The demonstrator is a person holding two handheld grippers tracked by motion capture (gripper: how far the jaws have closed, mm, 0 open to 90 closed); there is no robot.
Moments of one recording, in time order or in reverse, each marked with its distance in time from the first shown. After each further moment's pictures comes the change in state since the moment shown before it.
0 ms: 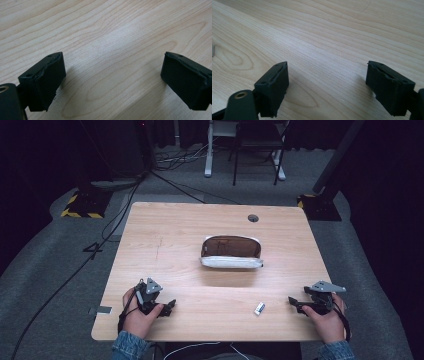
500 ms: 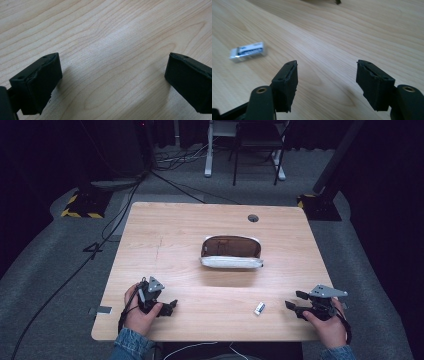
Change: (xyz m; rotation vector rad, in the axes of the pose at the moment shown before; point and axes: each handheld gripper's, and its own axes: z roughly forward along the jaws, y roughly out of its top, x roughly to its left) left arm 0.002 0.004 0.004 0.016 -0.018 0.032; right arm 0.022 0.004 -0.017 -0.053 0.146 -0.047
